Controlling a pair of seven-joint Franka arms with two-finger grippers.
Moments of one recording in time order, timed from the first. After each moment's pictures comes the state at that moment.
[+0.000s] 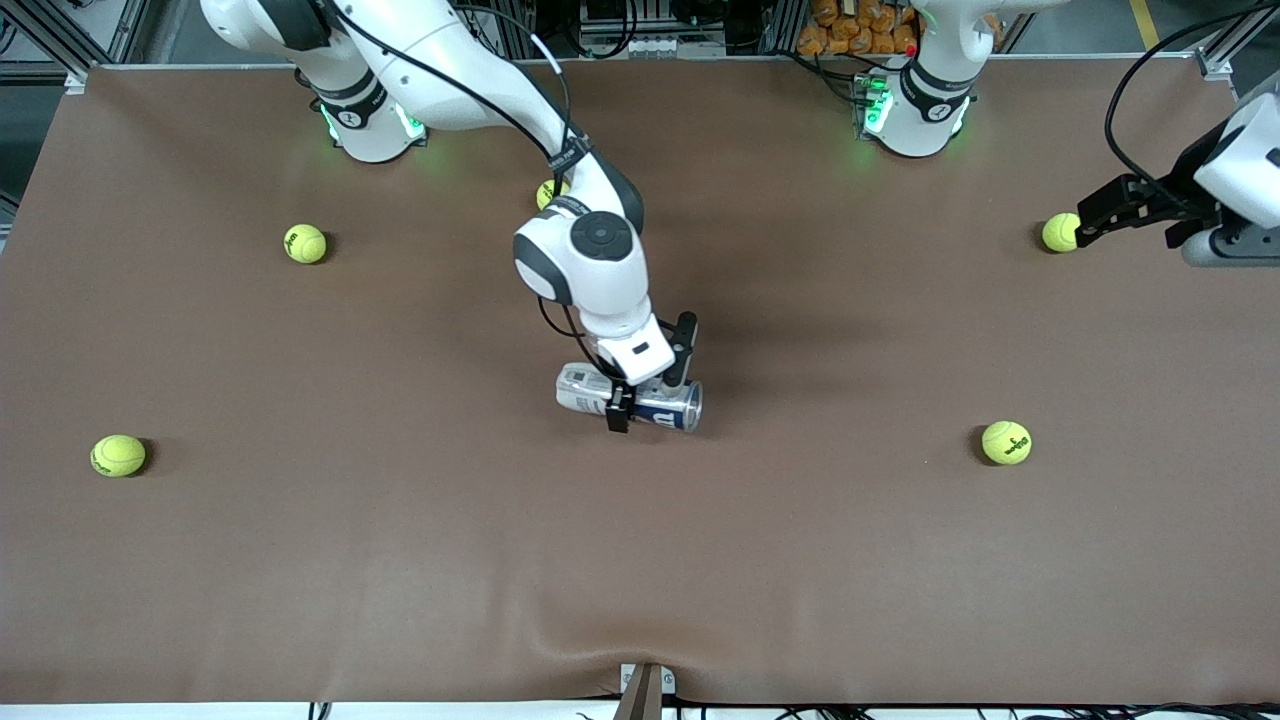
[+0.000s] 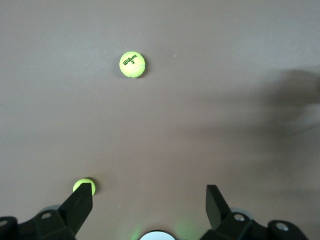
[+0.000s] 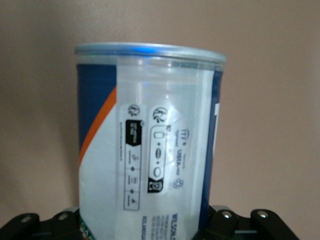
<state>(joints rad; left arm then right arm) 0.02 -0.04 -0.08 -1.63 0.00 1.51 -0.04 0.81 0.77 -0.07 -1.45 -0.20 2.47 -0.49</state>
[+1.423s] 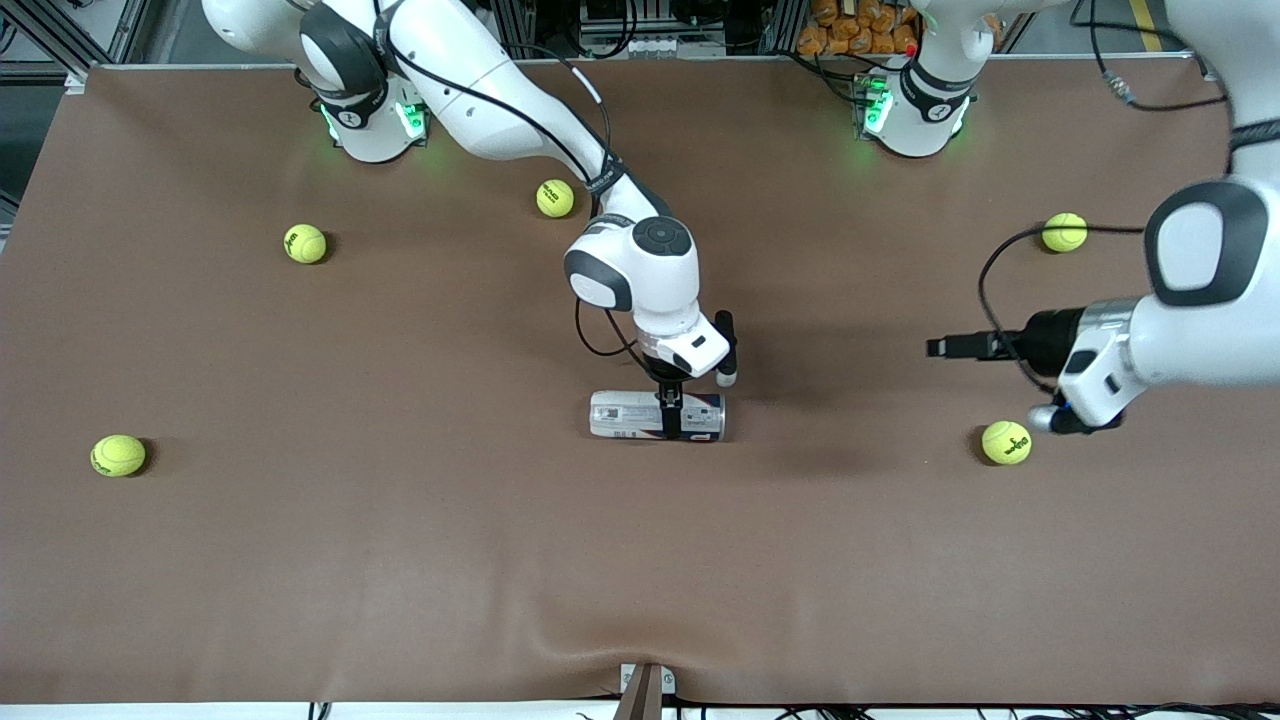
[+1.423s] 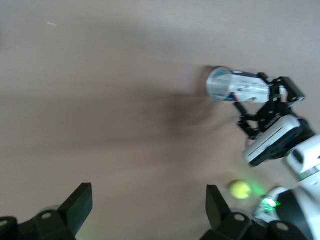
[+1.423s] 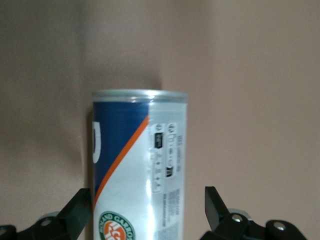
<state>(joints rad) 0.04 0.36 -0.09 -1.64 -0.52 1.66 -0.04 0.86 0.93 -0.08 -1.26 -0.31 2.49 -0.51</state>
